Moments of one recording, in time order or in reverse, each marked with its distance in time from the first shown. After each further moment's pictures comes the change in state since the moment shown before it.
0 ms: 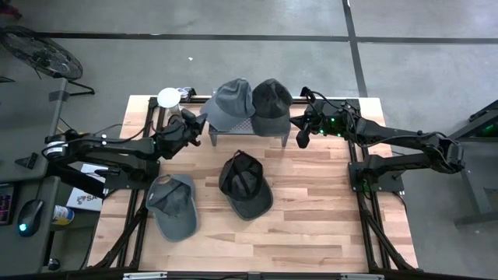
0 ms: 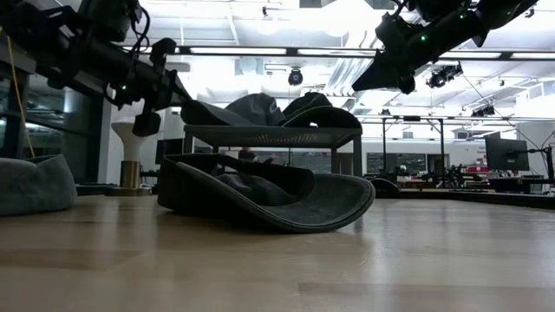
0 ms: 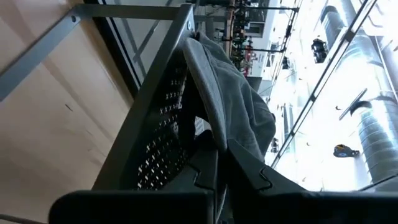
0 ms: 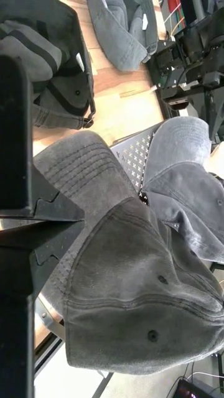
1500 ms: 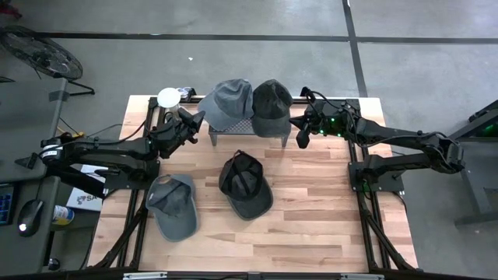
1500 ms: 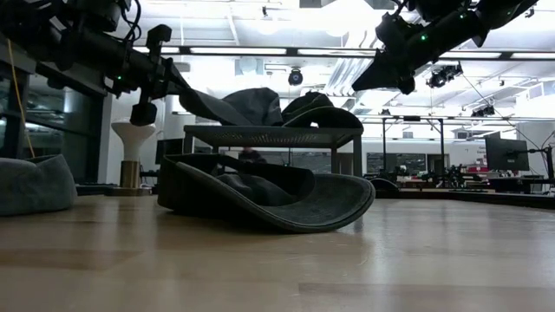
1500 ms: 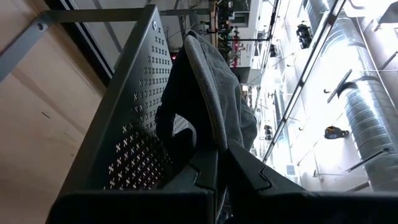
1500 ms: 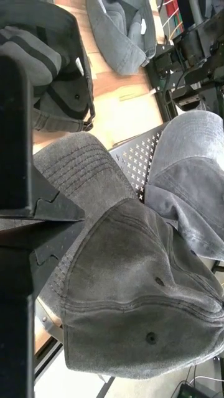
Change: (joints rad) left arm 0.000 -0.092 -0.001 -0.001 0.013 0.119; right arm 0.000 0.000 0.000 0.000 -0.011 0.011
